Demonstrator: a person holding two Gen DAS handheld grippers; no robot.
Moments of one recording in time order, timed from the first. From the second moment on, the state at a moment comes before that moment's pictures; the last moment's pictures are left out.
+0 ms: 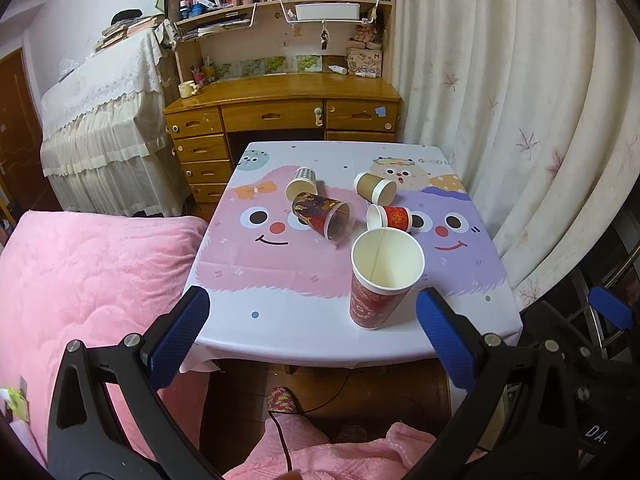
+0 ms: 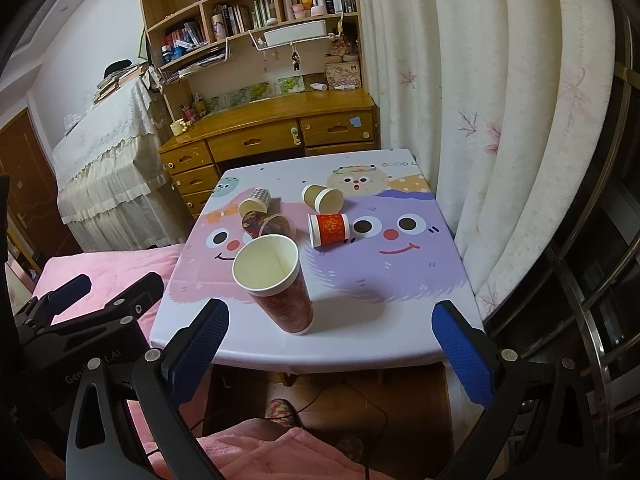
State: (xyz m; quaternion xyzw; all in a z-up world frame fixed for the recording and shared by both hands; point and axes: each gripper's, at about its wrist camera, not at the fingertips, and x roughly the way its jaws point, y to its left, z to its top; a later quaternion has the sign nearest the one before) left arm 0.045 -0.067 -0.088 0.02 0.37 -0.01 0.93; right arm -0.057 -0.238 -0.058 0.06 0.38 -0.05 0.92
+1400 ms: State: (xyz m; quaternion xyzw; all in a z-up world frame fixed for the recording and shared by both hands) left arm 0.059 -0.067 -0.091 0.03 0.38 -0.02 0.92; right arm -0.032 -0.236 -0.066 0.08 0.39 -0.05 0.92
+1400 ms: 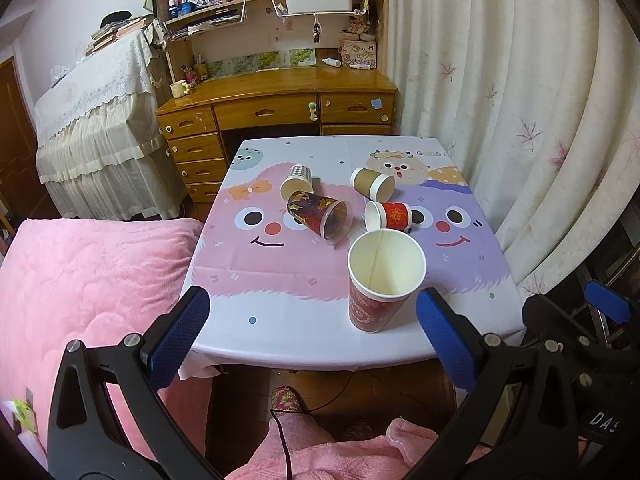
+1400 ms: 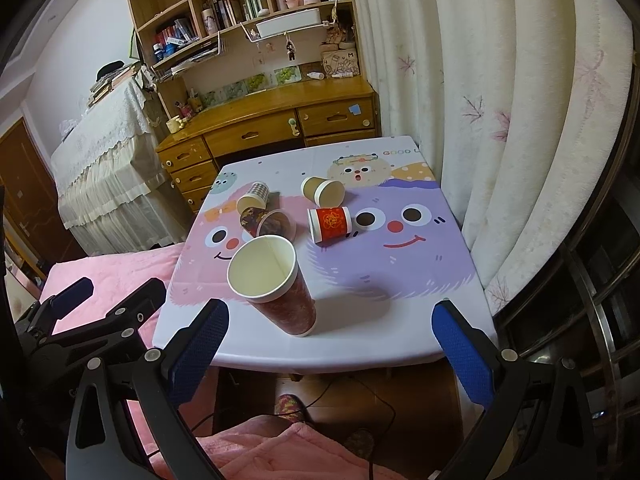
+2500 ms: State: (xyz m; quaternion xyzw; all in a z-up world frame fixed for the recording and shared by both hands) left arm 0.062 -0.067 -0.090 0.03 0.39 -0.02 0.92; right arm -0.057 -0.205 -0.063 0.09 0.40 -0.04 0.91
